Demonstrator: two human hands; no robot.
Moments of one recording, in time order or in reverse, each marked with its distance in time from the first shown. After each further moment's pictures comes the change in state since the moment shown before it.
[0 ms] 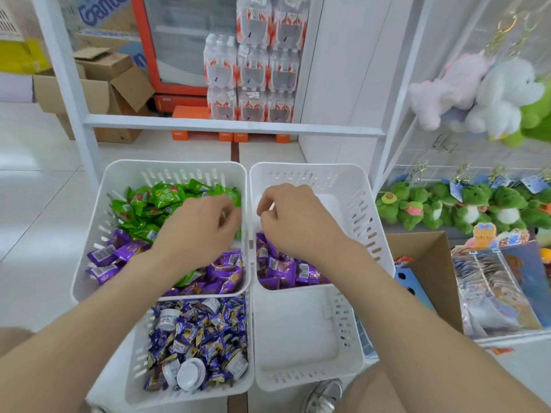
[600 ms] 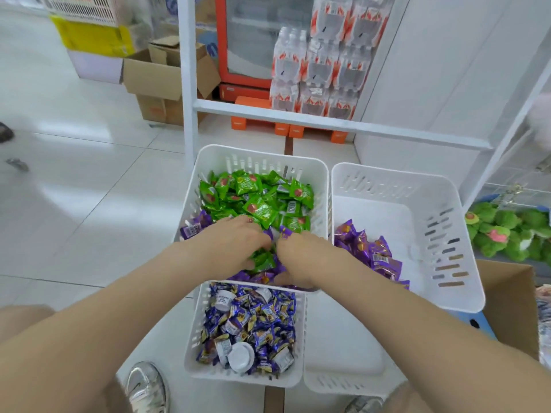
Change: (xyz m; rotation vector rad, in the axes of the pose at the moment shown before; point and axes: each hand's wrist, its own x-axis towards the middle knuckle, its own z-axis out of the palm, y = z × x) left_hand -0.032 -0.092 -0.020 0.503 -0.546 0.248; right_hand 0.037 -0.047 0.119 -0.641 -0.642 -0.316
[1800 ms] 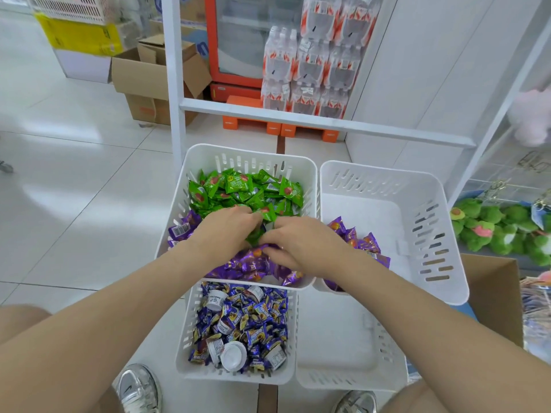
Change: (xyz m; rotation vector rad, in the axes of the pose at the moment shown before) left_hand 0.034 -0.004 0.019 -0.058 0.344 -0.150; right_hand -0.010 0.028 0.007 0.098 0.595 -0.284
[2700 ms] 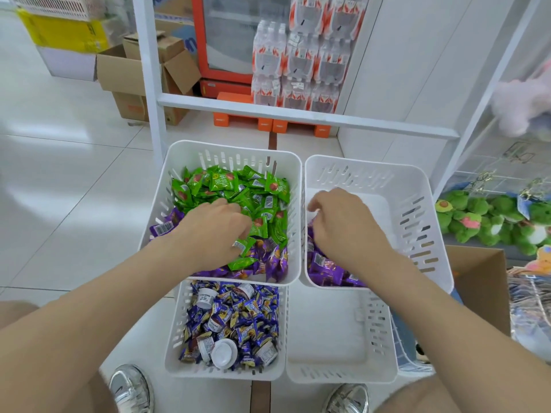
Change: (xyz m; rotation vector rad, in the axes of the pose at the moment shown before) left_hand -0.012 0.021 -0.035 0.063 -0.125 0.029; right_hand -0.057 0.014 -0.051 0.082 0.130 0.659
